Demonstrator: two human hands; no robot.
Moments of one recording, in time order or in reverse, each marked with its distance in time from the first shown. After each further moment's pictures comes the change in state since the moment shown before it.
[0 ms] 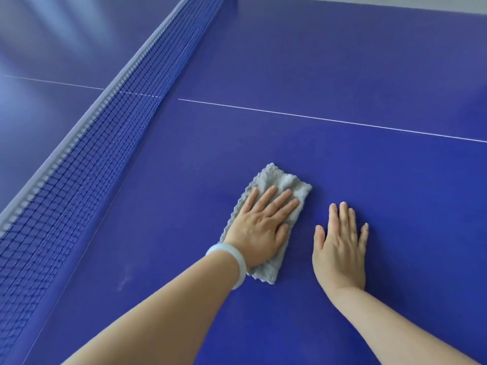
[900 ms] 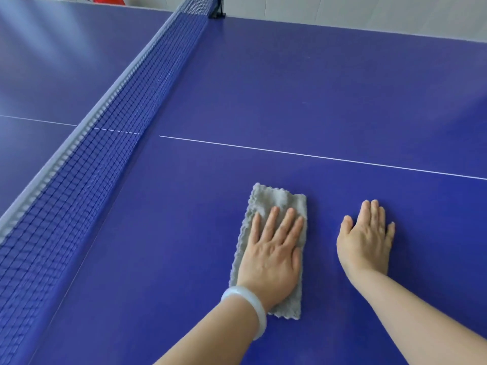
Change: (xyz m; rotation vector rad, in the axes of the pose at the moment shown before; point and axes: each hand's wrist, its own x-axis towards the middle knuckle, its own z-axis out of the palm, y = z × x) left_hand 0.075 -0.002 -0.004 -0.120 0.090 -0.053; right_hand 0.149 0.007 -0.003 0.027 0.022 0.272
